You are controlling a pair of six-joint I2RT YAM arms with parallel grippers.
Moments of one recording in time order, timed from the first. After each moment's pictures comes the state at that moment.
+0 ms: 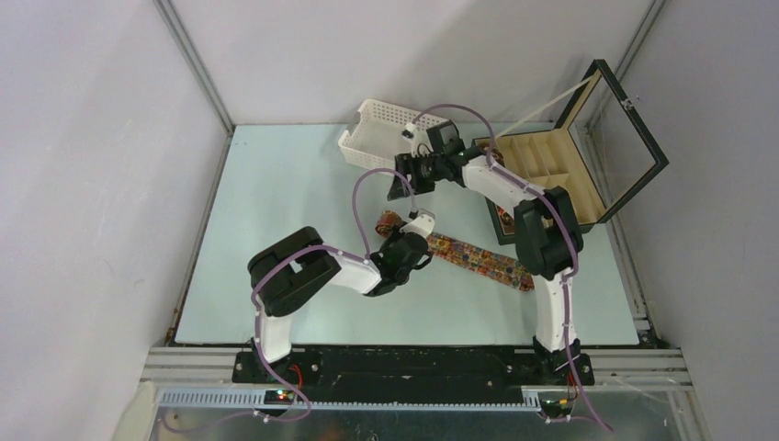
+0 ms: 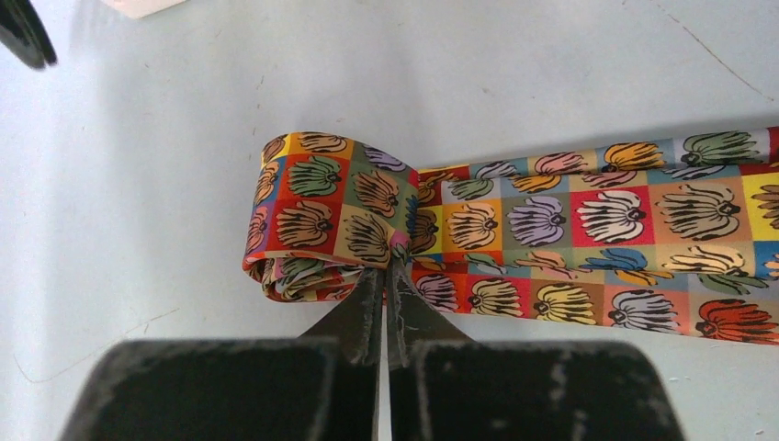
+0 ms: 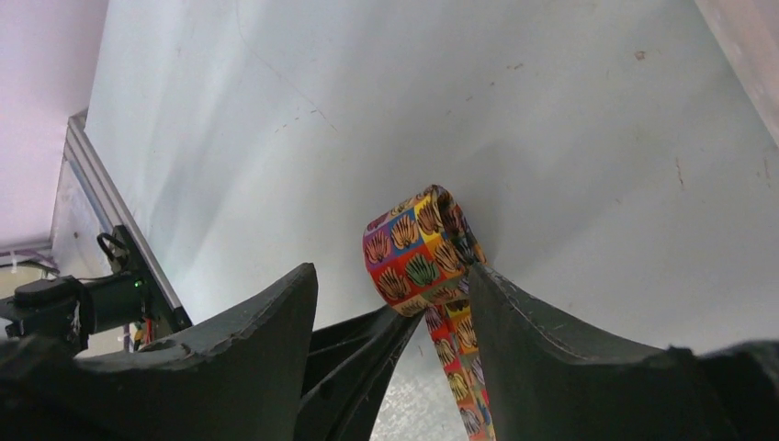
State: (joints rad) left arm -0.97 1.92 0.83 0.51 -0.78 0.01; right arm 0.48 2.08 1.66 -0.39 -0.60 0.27
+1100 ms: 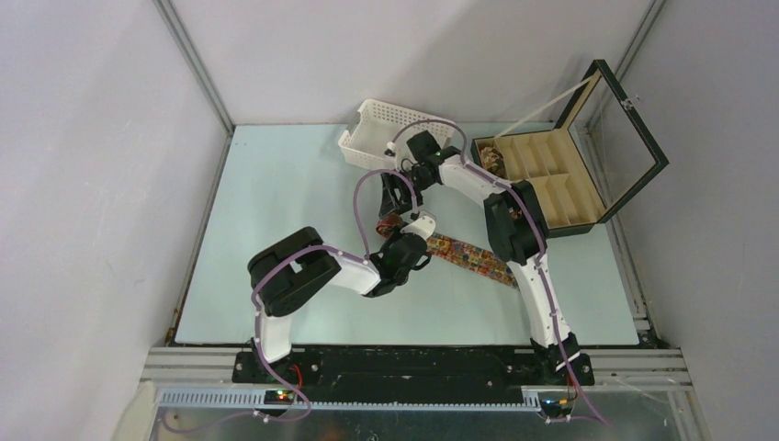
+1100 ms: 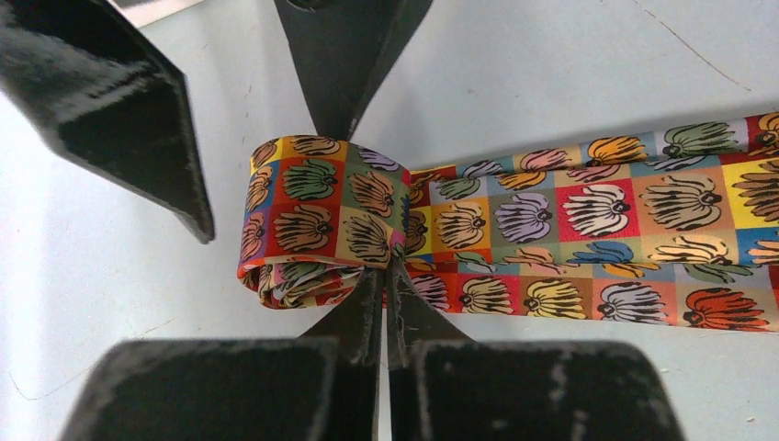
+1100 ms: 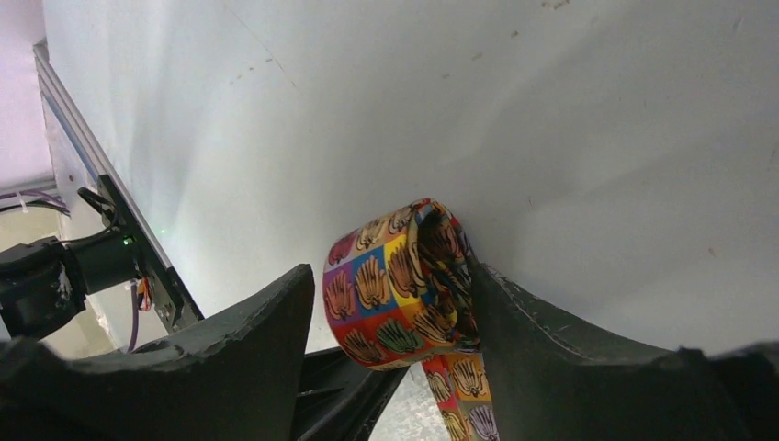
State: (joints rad) left arm -0.97 1.92 0.82 0.54 -0.75 0.05; right arm 0.52 2.37 1.96 -0.64 -0.69 0.19
